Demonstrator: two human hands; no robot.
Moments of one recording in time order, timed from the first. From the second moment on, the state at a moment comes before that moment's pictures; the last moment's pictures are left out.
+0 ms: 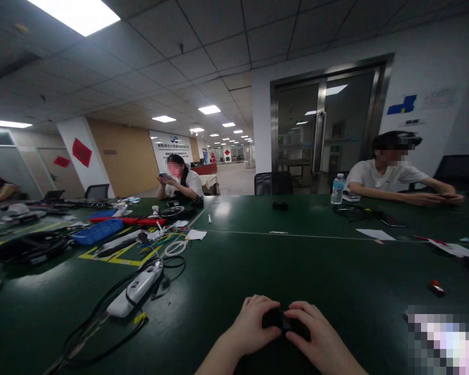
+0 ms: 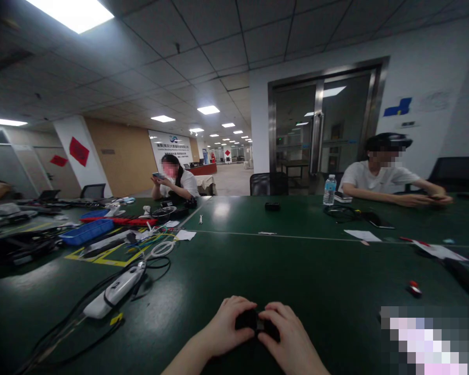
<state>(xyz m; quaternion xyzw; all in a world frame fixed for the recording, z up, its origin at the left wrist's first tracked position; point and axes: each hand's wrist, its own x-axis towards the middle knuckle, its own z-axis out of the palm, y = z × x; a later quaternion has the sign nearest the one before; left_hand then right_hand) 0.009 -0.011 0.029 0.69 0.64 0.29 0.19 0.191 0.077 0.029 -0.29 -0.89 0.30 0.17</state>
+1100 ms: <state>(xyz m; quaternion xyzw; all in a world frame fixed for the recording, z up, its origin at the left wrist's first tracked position) 0.011 -0.012 0.032 0.68 0.64 0.29 0.19 0.191 0.072 0.036 -0.27 -0.90 0.30 0.17</state>
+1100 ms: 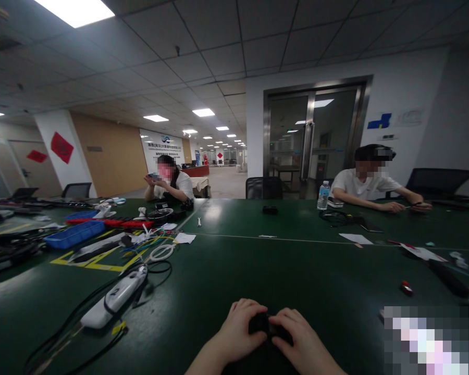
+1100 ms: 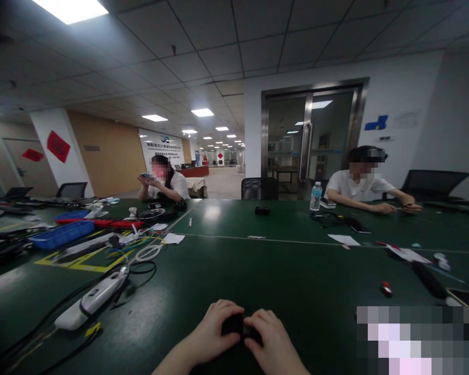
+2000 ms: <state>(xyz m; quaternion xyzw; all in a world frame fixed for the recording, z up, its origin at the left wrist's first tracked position) 0.010 -0.013 0.029 0.69 0.63 0.31 0.18 0.191 0.081 0.024 -0.26 -0.90 0.31 0.15</state>
